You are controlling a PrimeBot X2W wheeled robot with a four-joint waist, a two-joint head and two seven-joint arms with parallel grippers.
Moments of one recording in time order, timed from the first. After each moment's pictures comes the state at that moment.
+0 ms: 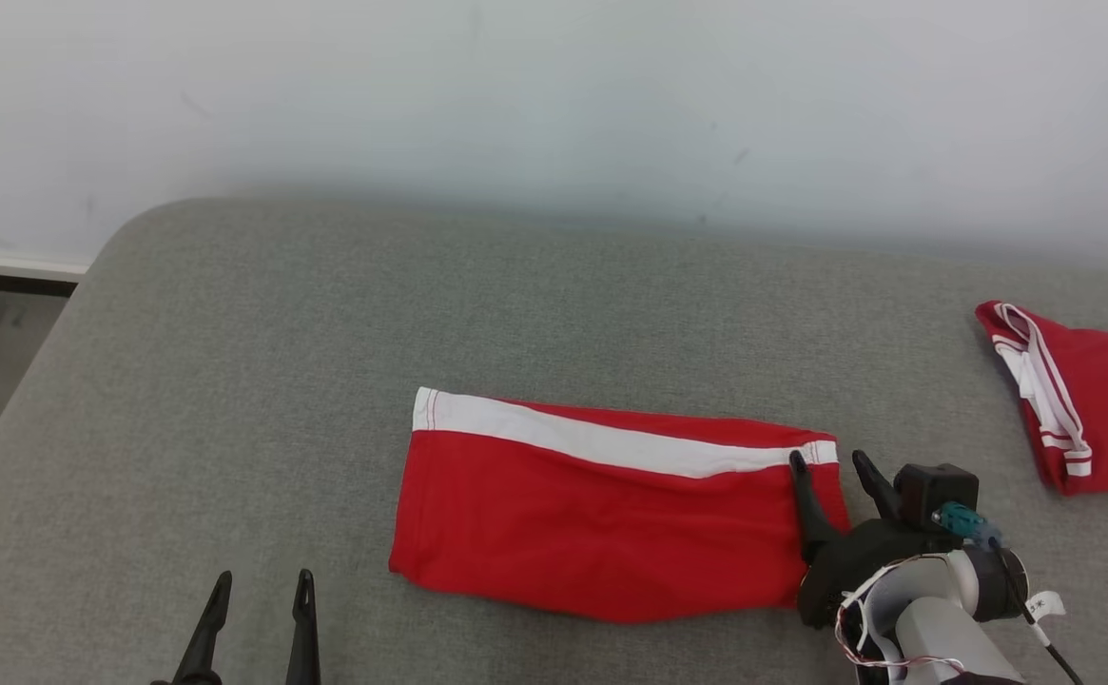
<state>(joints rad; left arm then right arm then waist) 0.06 0.05 0.01 0.15 -0.09 -0.11 -0.26 -0.42 -0.05 0.01 0.79 0.15 0.13 -0.21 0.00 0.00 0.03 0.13</state>
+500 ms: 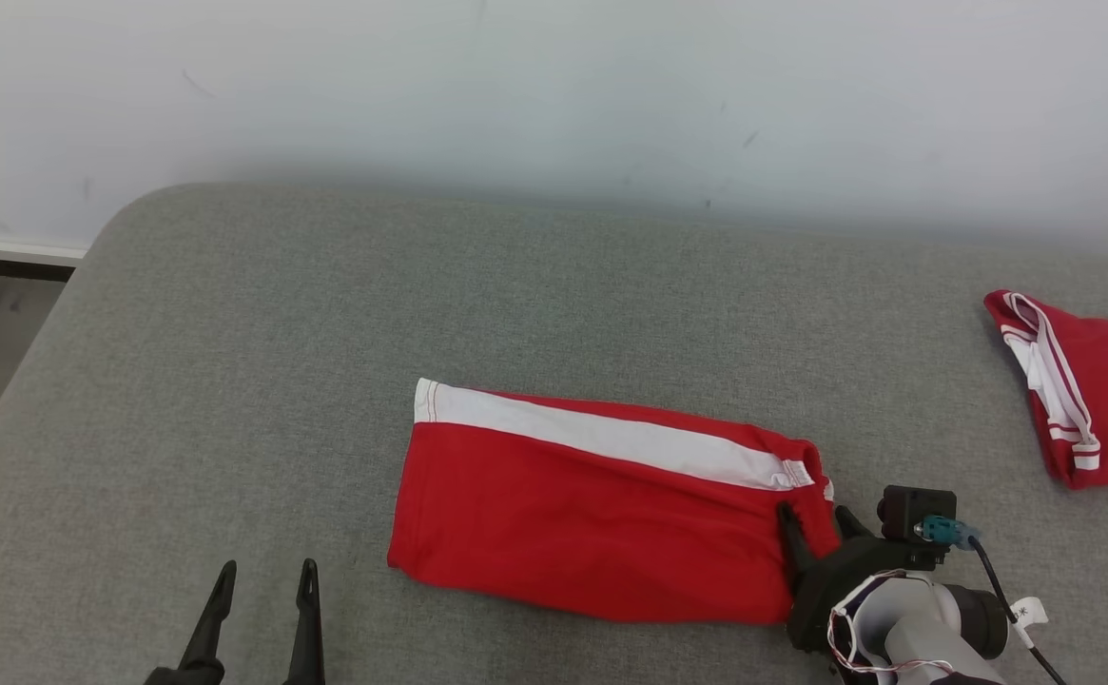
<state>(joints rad) 0.03 0.05 0.01 0.18 -0.10 -0.11 -0.26 -0.51 -0.05 0.03 1.09 0.25 0.13 -0.14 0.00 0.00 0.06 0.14</state>
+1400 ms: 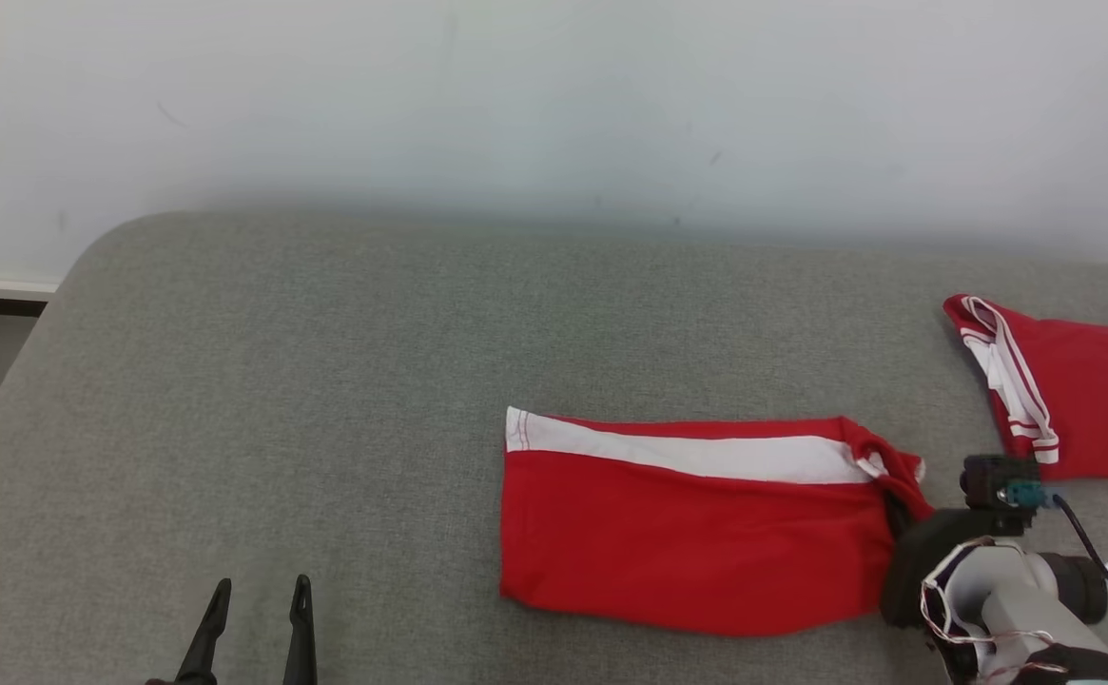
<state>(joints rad) 0.04 0.05 0.03 0.21 -0.11 -0.12 -0.26 -0.54 -0.26 0.23 1.06 0.43 0.13 -0.06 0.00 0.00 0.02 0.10</state>
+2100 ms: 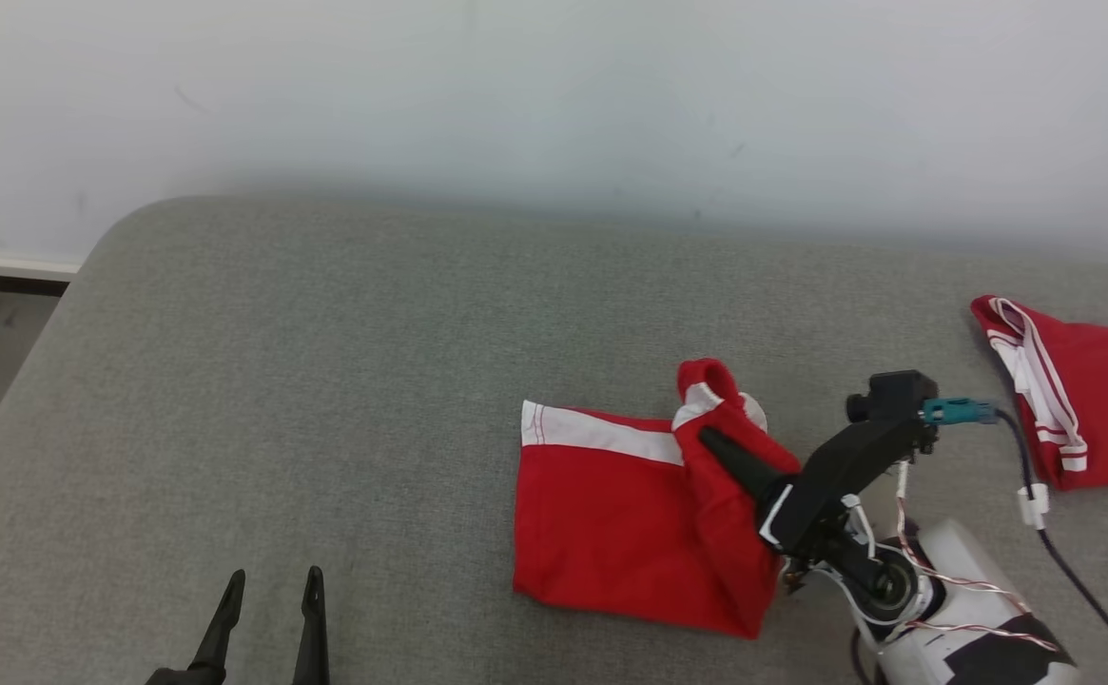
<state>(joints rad) 0.02 0.05 0.00 0.23 -0.15 -0.13 -0.26 -0.47 -0.19 0.30 0.51 1.02 0.13 0.40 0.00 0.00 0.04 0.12</state>
